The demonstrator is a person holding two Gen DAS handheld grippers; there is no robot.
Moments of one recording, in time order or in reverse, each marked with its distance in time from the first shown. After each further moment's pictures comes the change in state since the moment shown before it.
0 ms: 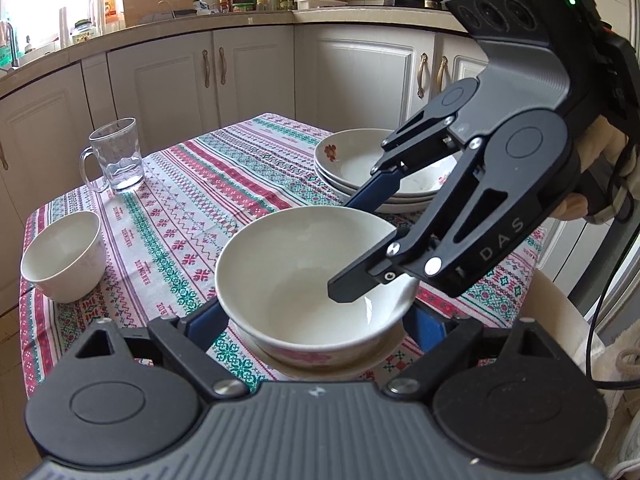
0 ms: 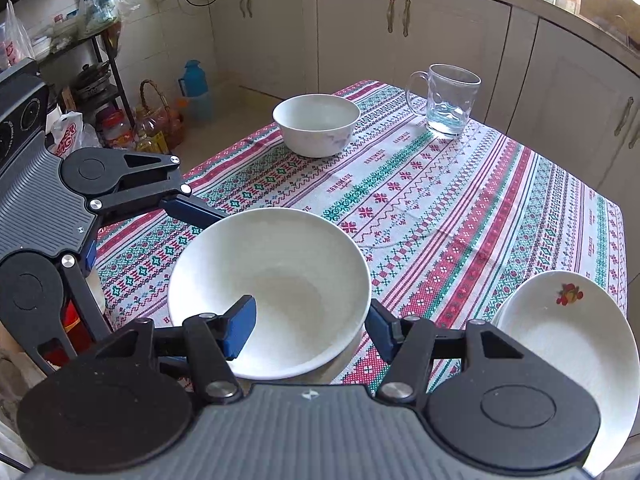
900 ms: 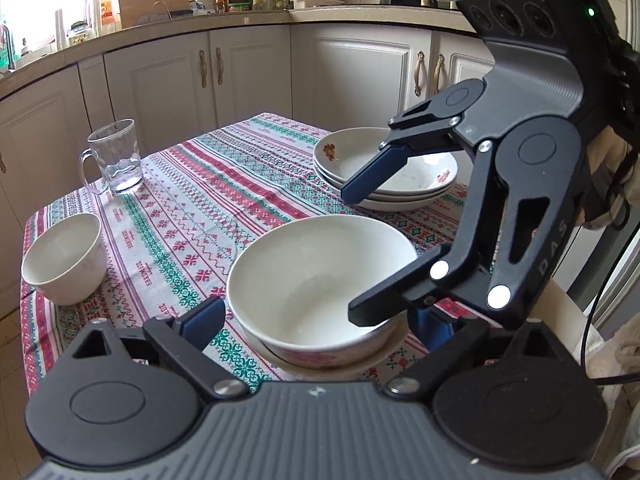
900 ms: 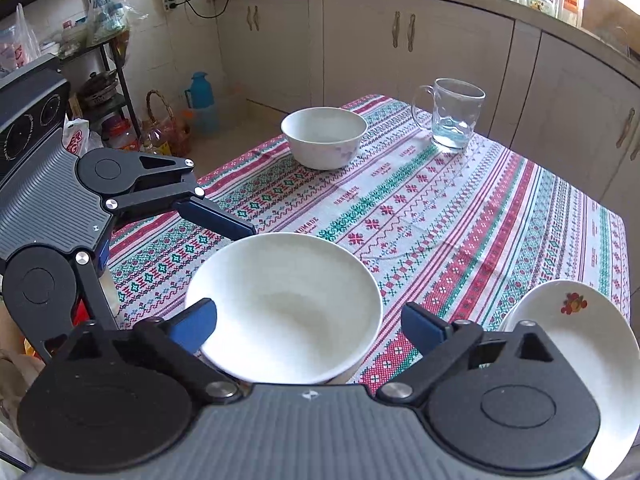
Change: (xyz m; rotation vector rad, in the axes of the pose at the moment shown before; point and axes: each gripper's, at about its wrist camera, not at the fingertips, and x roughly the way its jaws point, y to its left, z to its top) left arm -0.004 0.003 -0.001 0.010 0.000 -0.008; right arm -0.003 0.006 -0.004 -0.025 -0.056 0.007
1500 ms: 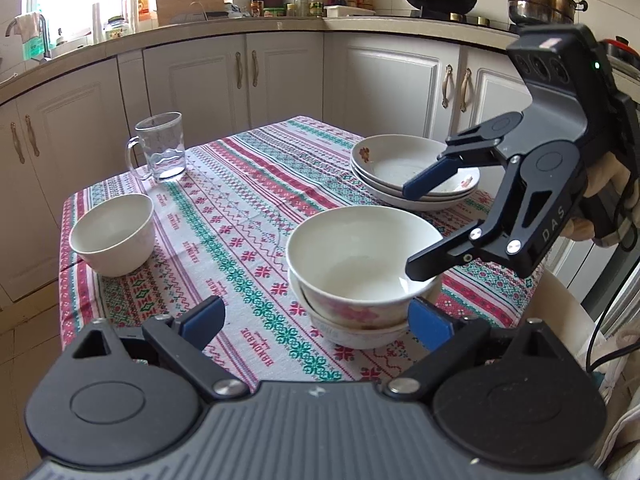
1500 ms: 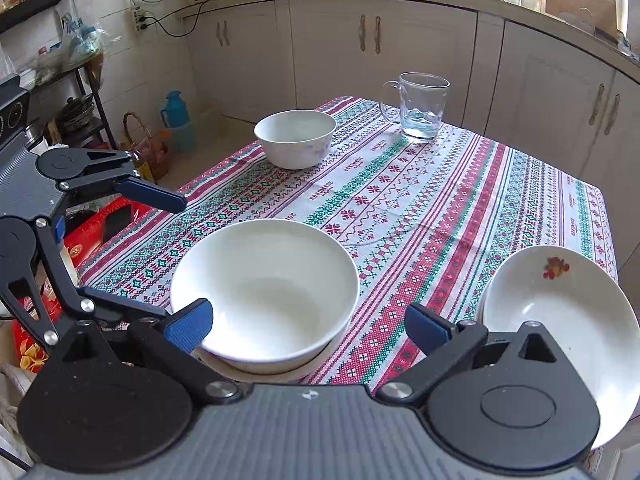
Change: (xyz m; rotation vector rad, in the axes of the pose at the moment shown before) left arm -0.034 0.020 -0.017 -0.063 -0.023 0.071; right arm -0.008 -0.008 -0.020 0.098 -0.039 -0.048
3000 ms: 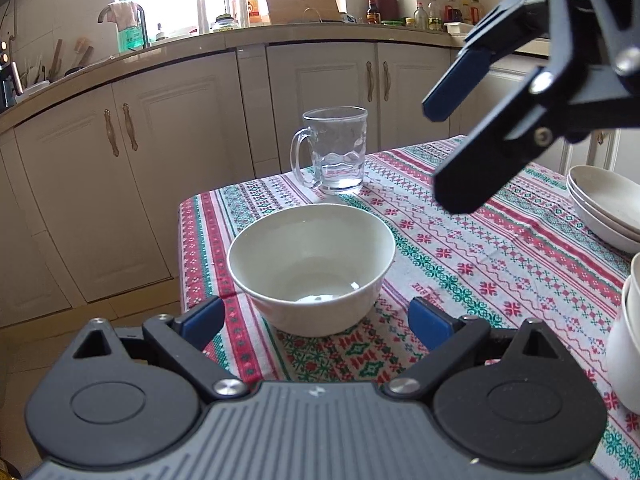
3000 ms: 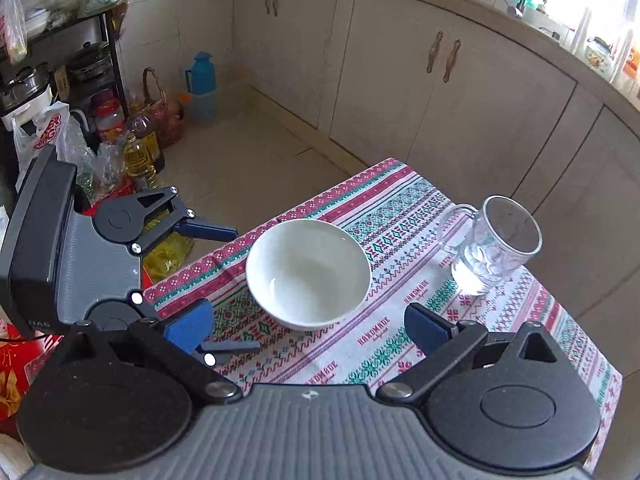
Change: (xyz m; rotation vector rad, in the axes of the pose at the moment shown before) left arm 0.088 0.158 0.007 -0.091 -0.079 0.274; right arm 0.129 0.024 0.202 -0.255 0.119 0.028
